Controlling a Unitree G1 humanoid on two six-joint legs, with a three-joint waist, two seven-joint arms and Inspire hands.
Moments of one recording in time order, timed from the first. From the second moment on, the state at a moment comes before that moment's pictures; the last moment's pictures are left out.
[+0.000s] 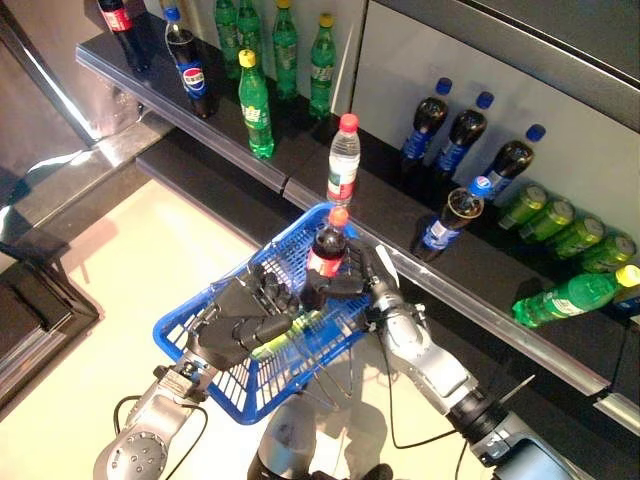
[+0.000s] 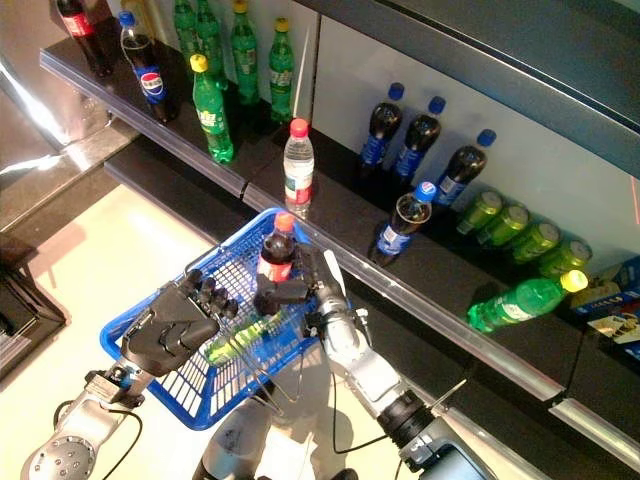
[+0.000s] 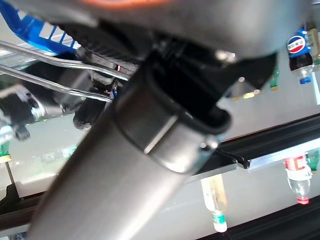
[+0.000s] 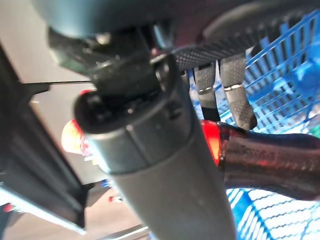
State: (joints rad) left arm 0.23 0.46 0.07 -0.21 -1.19 0.23 -0.62; right arm -0.39 -0.23 0.58 0.23 0.32 0.14 -0.40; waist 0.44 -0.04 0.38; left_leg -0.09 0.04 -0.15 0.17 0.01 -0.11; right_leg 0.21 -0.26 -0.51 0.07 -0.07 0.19
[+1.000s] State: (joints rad) left arm 0.18 0.50 0.01 -0.25 -1.20 0.31 -0.65; right arm -0.37 -0.04 0.69 0.55 0.72 0.09 -0.42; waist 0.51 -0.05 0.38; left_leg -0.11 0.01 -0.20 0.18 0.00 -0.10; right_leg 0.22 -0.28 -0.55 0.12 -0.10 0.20
